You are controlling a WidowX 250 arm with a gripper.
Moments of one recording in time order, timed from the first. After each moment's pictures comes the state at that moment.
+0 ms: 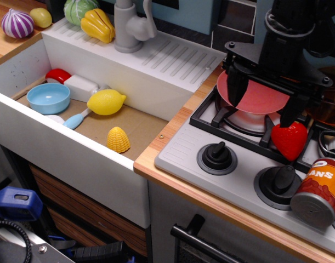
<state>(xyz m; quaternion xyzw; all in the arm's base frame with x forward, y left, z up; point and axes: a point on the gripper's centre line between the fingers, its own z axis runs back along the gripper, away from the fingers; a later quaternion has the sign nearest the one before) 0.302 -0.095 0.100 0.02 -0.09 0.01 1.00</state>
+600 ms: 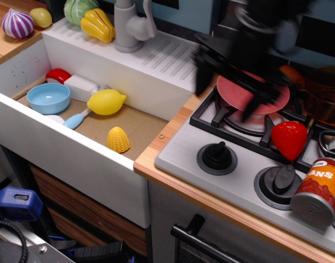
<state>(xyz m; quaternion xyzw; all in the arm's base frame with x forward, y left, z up) 0.295 -0.036 0.098 0.09 -0.02 -0.01 1.00</state>
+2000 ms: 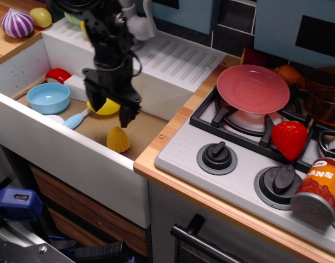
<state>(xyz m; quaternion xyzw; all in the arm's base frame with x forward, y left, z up) 0.304 0.135 -0.029 0.06 -0.08 0.02 0.99</state>
